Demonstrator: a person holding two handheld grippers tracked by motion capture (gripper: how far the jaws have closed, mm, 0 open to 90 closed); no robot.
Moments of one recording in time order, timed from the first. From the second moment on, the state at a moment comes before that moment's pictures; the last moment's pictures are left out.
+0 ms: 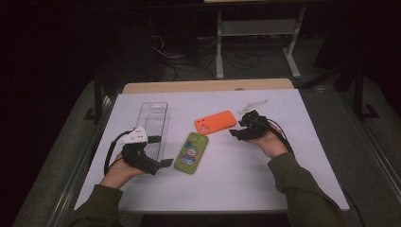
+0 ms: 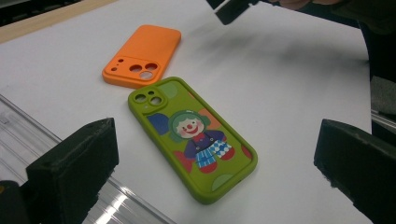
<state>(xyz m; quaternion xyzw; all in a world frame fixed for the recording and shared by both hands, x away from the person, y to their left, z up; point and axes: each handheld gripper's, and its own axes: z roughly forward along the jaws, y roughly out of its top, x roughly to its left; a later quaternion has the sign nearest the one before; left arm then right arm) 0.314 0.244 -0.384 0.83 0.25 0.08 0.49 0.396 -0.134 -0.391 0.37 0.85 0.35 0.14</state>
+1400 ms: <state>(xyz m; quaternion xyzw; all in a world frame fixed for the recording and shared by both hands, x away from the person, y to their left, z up) 0.316 0.248 -0.383 0.83 0.25 0.08 0.50 0.541 -0.080 -0.420 0.42 0.86 0.25 0.13</state>
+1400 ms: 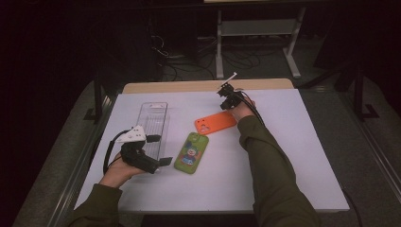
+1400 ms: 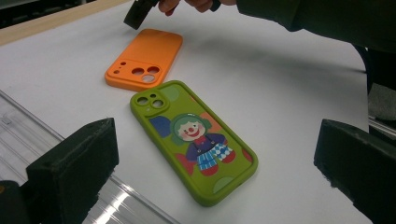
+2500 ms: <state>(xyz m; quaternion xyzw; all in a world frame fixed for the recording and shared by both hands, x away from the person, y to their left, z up) 0.315 0.245 -0.383 0.83 0.25 0.08 0.50 0.519 -0.101 -0.424 0.40 0.89 0.21 0.10</state>
